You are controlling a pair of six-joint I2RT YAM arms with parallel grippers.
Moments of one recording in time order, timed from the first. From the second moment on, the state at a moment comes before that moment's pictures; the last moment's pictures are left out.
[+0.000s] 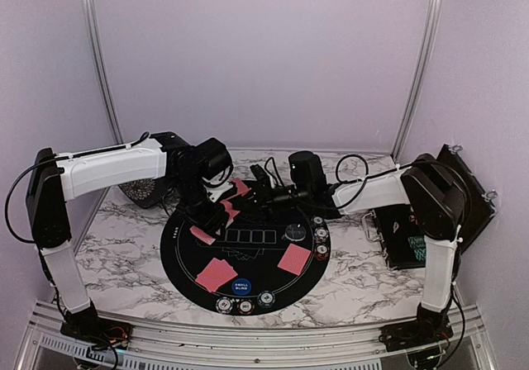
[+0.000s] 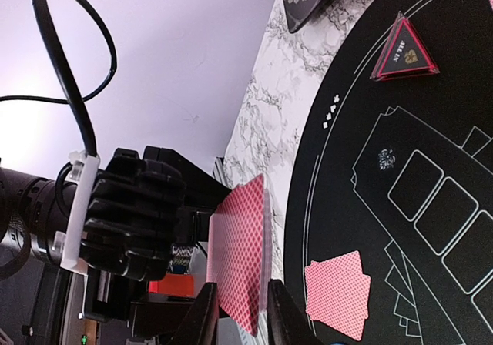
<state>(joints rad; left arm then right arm) -0.80 1.83 1.56 -1.12 0.08 -0.17 0.74 2.01 1.24 0.44 -0.85 1.02</state>
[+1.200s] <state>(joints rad) -0.80 1.82 1.52 -1.11 0.08 -0.17 0.71 1.98 1.18 0.52 -0.88 1.10</state>
